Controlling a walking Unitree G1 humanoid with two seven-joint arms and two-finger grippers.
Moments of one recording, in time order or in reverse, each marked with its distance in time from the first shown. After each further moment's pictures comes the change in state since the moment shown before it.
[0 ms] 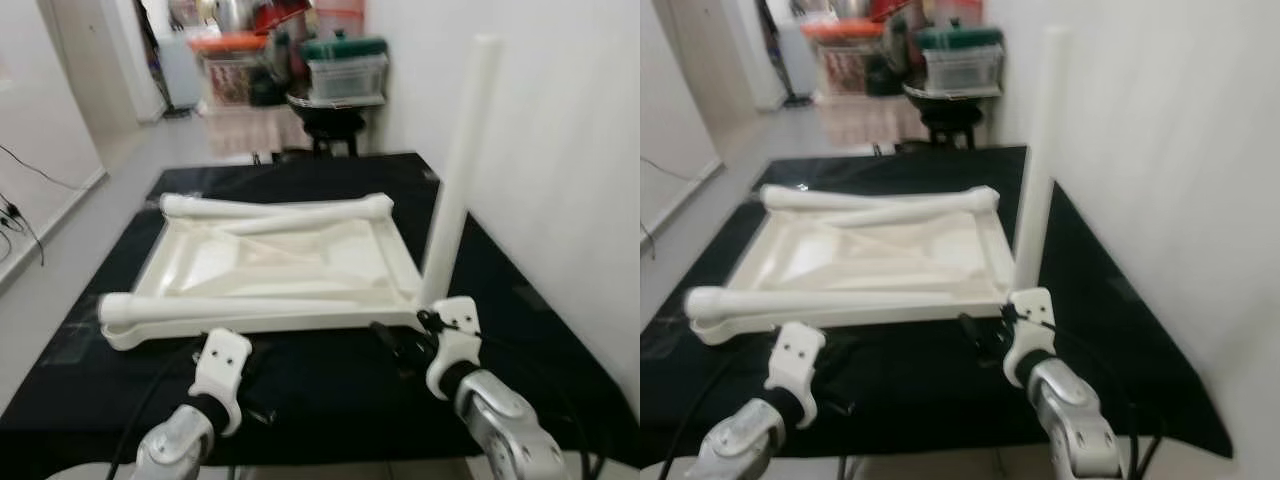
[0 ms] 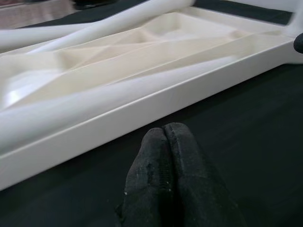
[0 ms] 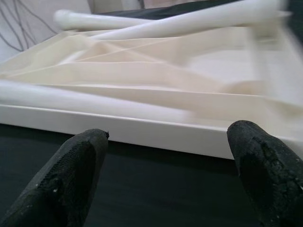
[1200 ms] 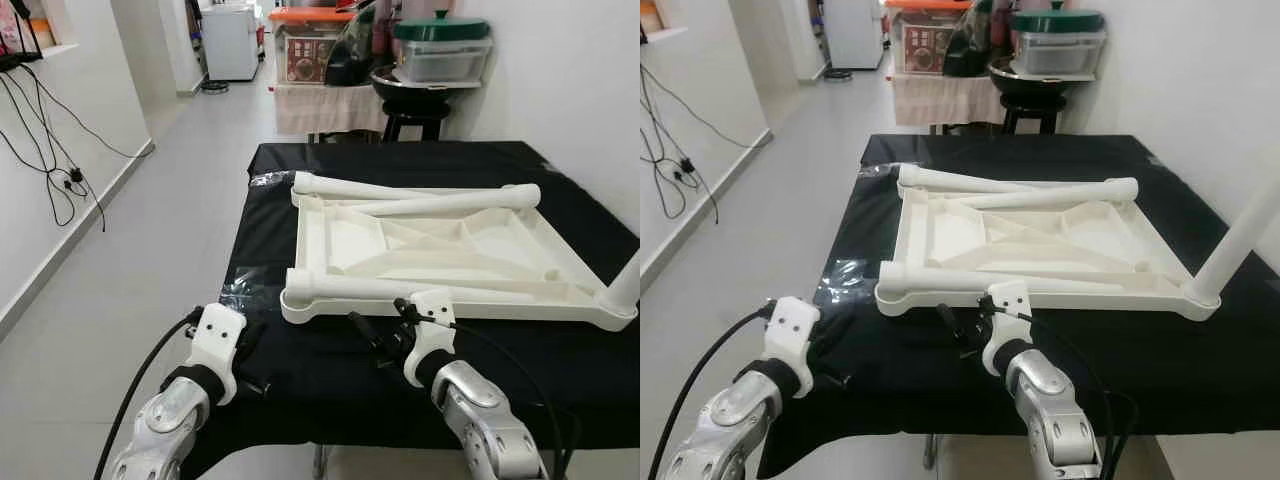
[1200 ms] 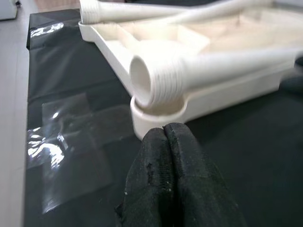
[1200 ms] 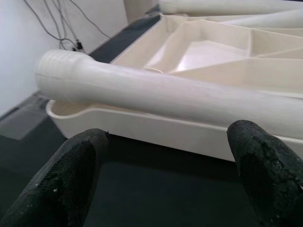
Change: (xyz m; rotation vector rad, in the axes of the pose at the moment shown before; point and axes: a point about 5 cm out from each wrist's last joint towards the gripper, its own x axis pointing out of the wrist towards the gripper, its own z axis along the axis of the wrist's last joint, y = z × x) left arm 0.021 0.010 0.015 -0.088 -0.055 -0.019; right arm 0.013 0.008 0.003 -0.043 -0.029 0.008
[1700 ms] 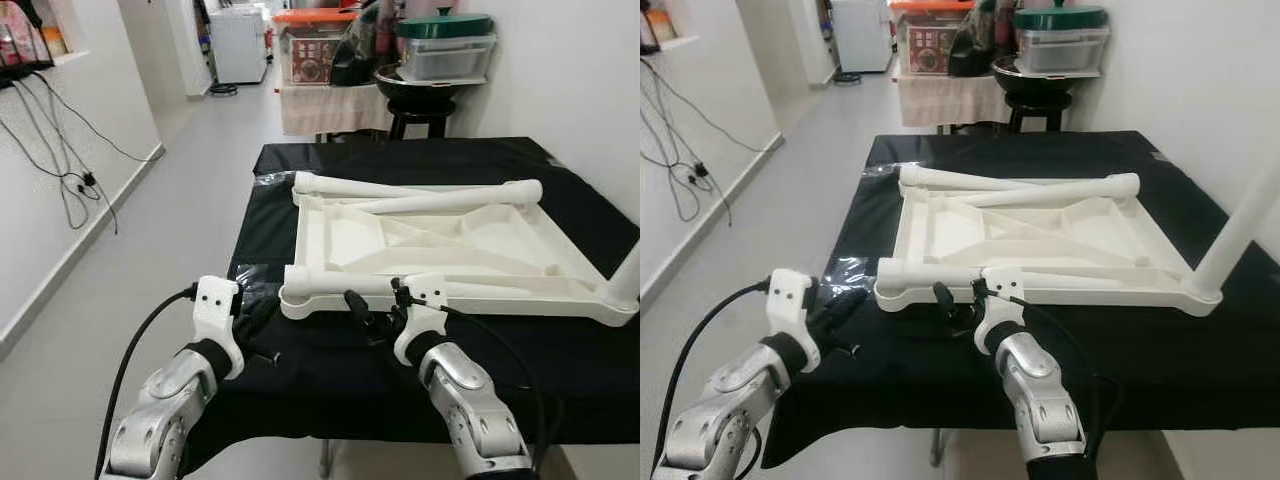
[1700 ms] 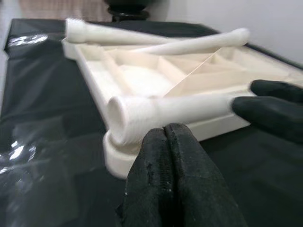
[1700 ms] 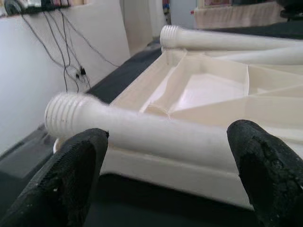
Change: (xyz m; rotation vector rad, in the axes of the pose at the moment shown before) left arm 0.018 -0.002 0.033 -0.160 -0.060 -0.114; right arm 0.022 0.005 0.026 -0.008 -0.134 -0.028
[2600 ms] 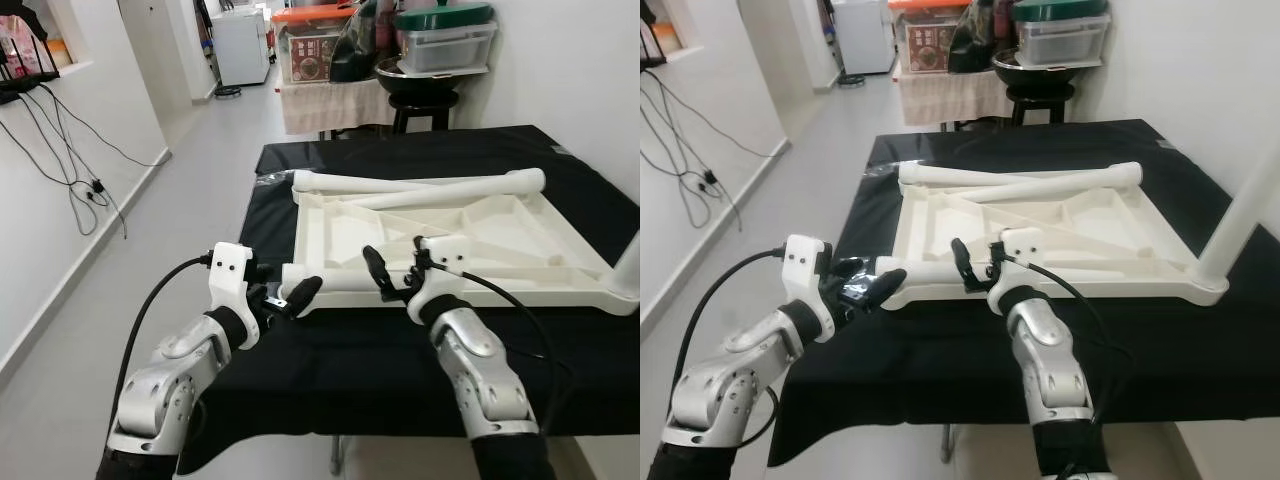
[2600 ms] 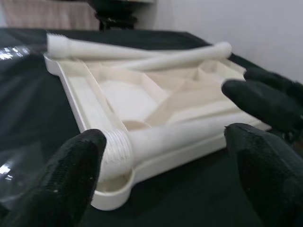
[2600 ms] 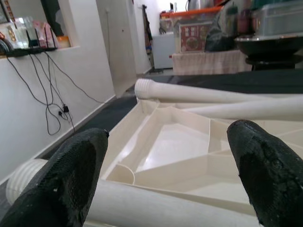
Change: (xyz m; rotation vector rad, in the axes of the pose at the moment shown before) left arm 0.008 -0.005 0.036 -0.032 -0.014 -0.029; right arm 0.008 -0.015 0.032 -0.043 -0.150 -0.064
